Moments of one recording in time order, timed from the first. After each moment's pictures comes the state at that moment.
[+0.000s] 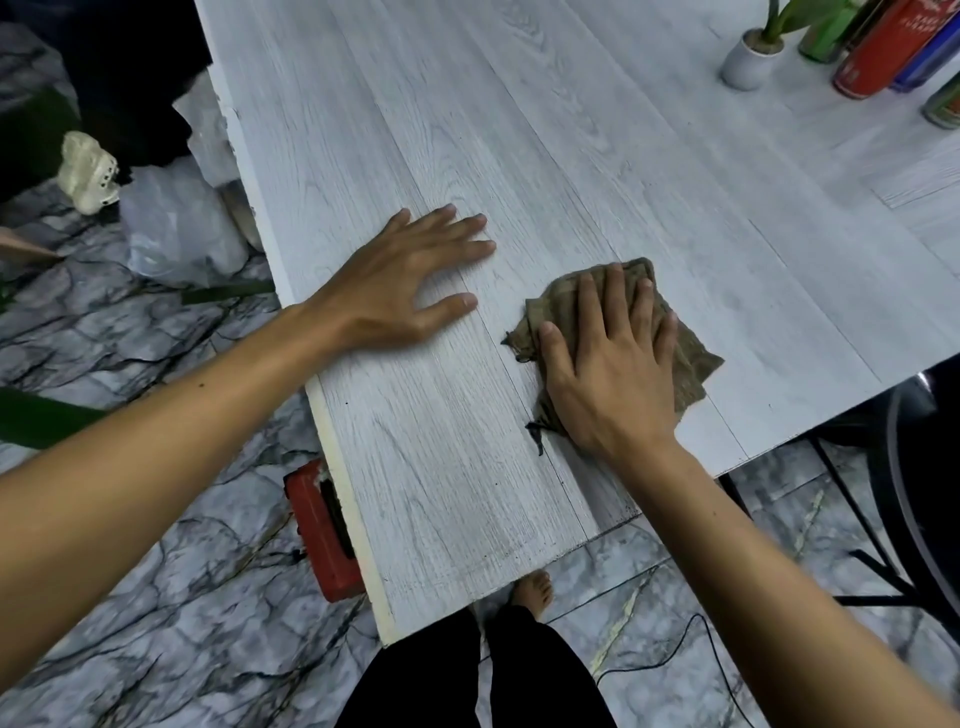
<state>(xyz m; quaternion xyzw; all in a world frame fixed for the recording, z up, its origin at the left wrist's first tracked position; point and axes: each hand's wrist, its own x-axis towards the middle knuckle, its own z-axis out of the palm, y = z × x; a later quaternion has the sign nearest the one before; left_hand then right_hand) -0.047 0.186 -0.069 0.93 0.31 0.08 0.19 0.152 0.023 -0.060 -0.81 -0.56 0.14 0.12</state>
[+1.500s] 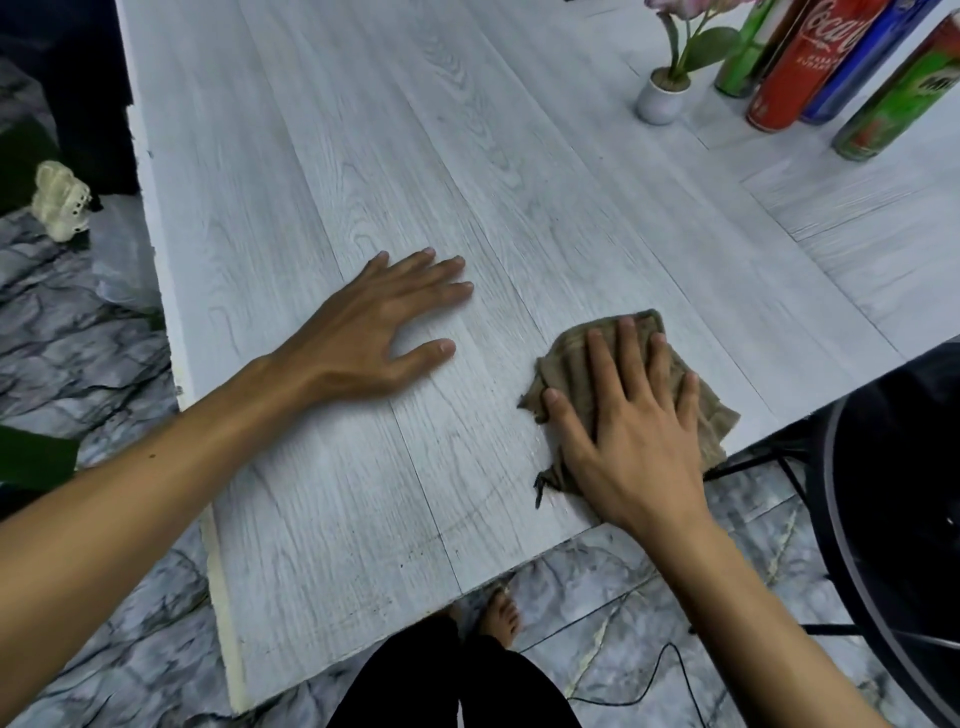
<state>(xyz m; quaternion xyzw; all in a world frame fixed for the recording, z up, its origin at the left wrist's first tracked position) 0.026 0.160 -0.066 0.93 0.30 0.08 0.17 0.258 -0.023 -0.063 -0.81 -0.57 0.13 0.09</state>
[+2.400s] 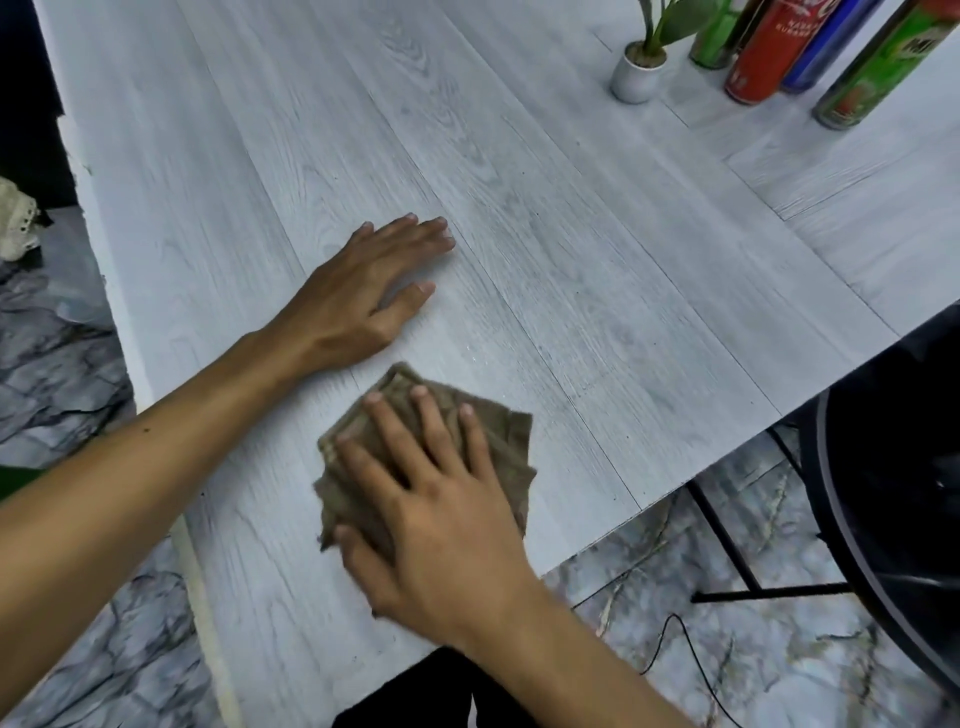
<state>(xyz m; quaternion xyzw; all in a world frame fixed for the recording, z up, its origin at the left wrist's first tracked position) 0.048 0.203 -0.064 0.92 0.31 0.11 0.23 0.128 -0.019 -0.064 -0.64 -0.74 0.16 0.16</state>
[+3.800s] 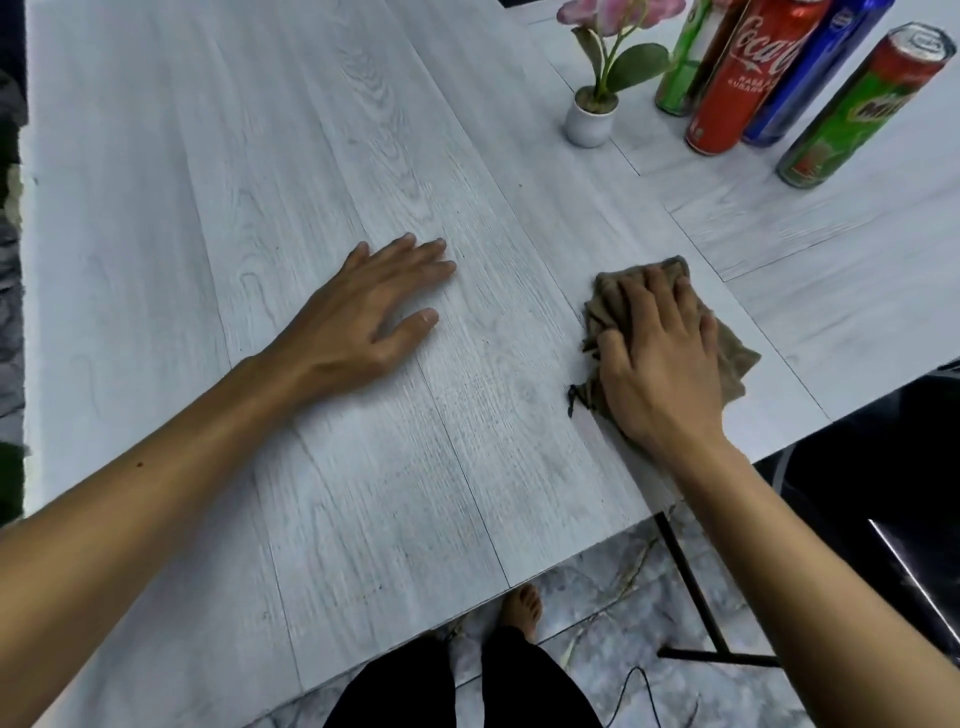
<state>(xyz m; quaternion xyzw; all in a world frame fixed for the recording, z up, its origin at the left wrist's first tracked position) 0.138 0.183 -0.061 0.90 0.36 0.11 0.22 0.405 0.048 -0.052 -0.81 -0.53 0.14 0.20</state>
